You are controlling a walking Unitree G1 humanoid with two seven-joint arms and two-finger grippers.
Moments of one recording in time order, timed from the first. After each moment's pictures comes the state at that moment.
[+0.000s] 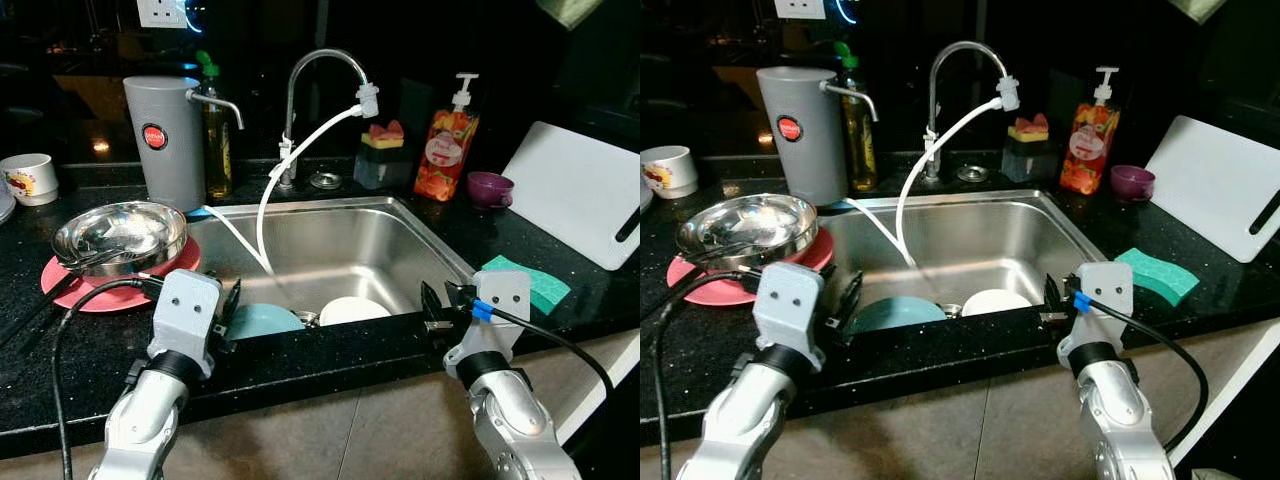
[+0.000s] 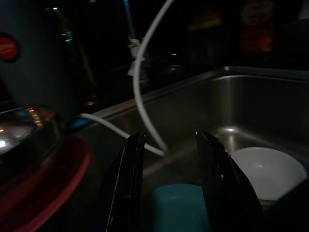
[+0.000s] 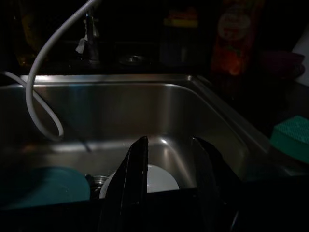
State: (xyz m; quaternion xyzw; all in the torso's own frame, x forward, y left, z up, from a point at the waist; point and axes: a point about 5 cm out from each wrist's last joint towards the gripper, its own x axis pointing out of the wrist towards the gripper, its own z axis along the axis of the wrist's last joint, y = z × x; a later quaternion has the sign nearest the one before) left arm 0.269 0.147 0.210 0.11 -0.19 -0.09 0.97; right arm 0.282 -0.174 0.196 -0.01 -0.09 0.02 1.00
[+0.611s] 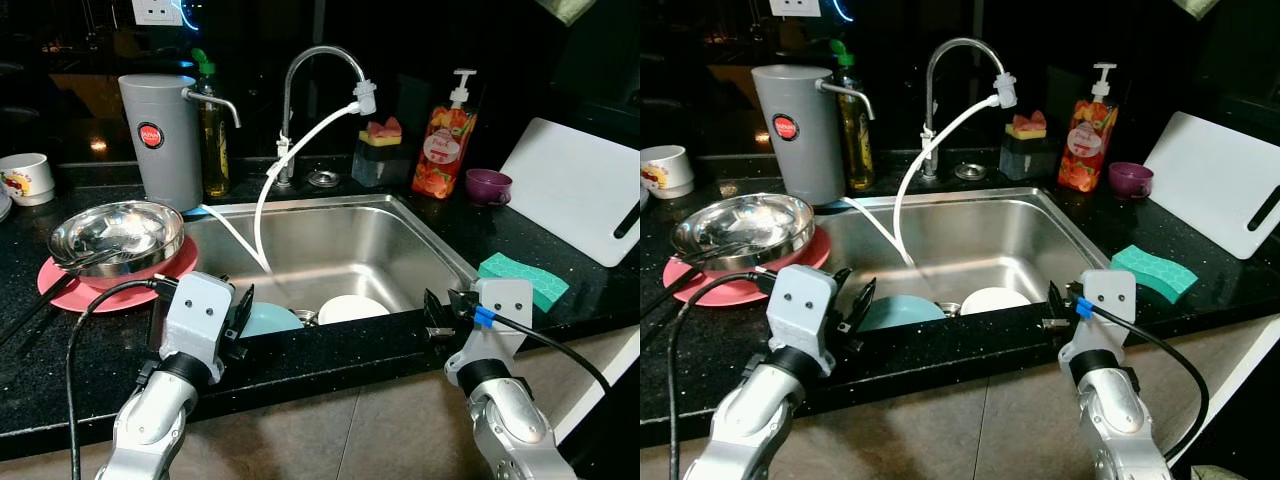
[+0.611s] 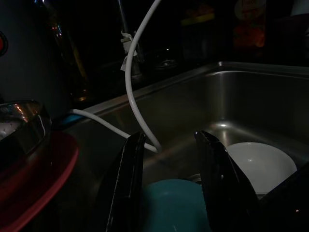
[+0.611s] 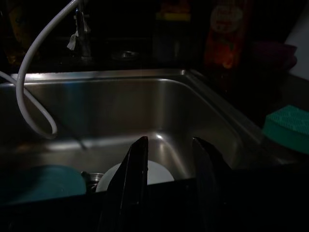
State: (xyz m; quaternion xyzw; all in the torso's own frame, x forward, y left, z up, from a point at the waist) left arm 0.270 0.143 0.208 0.11 -0.18 -0.10 0.97; right arm 0.282 -0.175 0.194 0.00 -0.09 0.01 1.00
